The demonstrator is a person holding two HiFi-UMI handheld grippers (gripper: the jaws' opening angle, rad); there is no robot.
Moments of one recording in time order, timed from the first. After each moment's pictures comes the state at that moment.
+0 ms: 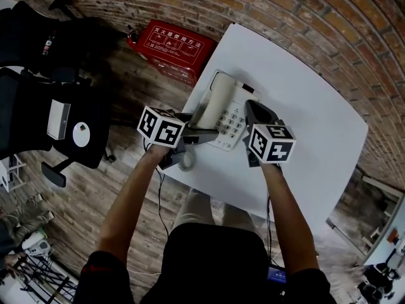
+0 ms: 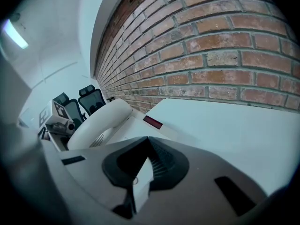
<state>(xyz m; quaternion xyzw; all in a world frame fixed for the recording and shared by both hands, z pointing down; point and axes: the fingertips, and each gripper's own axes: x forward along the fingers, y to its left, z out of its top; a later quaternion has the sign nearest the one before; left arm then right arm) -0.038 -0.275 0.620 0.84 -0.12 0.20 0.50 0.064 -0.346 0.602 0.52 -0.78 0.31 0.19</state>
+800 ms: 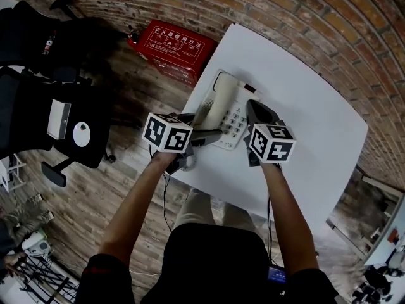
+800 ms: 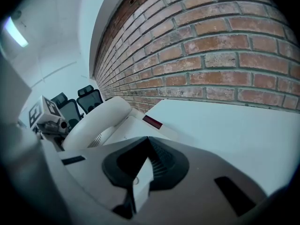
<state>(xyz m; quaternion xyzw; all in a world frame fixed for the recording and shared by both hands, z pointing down) -0.037 -0.275 0.617 0.84 -0.19 0.22 0.47 0.068 -0.344 0.602 0.53 -0.77 0.30 0.18</state>
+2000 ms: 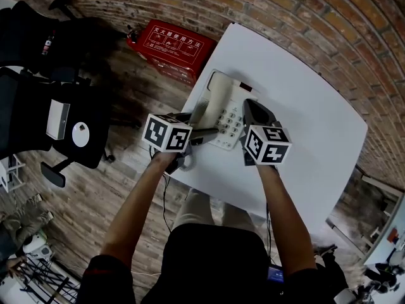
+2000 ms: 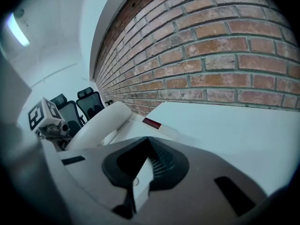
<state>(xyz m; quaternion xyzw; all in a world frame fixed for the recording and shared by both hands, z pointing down) -0.047 -0.279 0.633 0.82 -0.22 0.25 0.46 0.062 -0.346 0.601 0.54 -0.78 0.29 0.17</state>
